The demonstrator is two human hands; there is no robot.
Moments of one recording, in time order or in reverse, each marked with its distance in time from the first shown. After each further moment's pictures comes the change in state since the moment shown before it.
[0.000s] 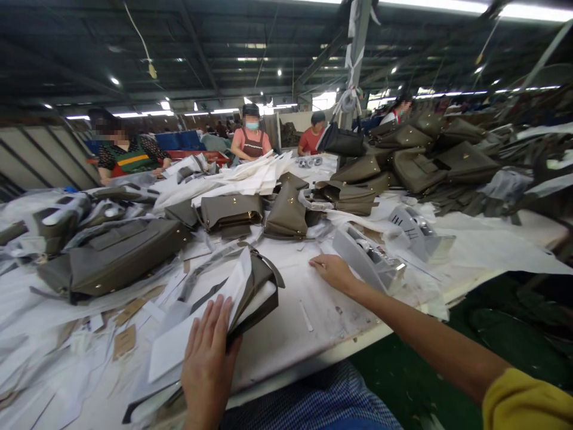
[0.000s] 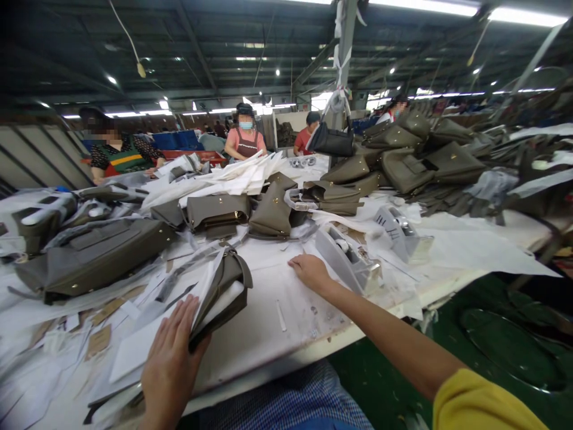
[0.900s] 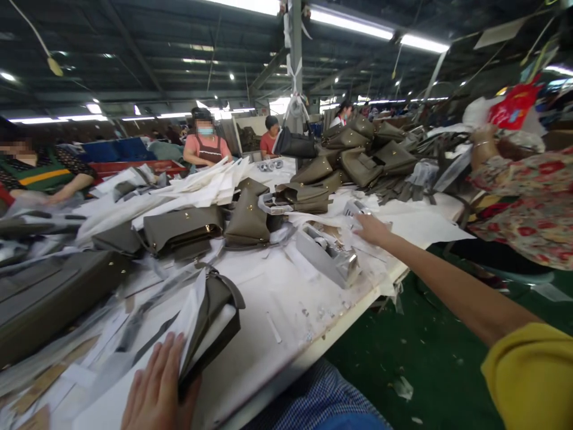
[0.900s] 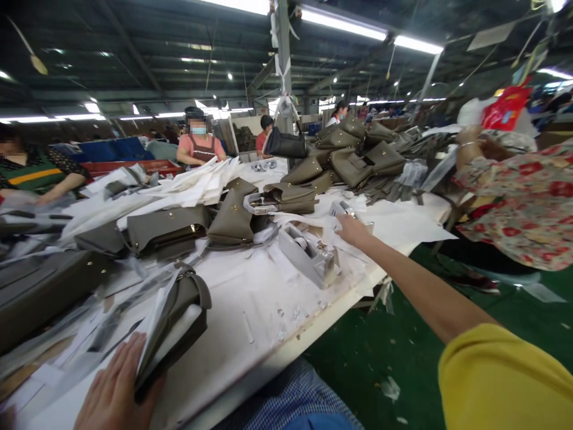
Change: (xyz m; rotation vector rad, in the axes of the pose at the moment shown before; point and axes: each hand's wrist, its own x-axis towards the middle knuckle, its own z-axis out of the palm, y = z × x) left_hand -0.001 -0.006 0.008 -0.082 -0.021 0.023; right_hand -0.039 0.176 -0.152 -0.286 0.330 0.419
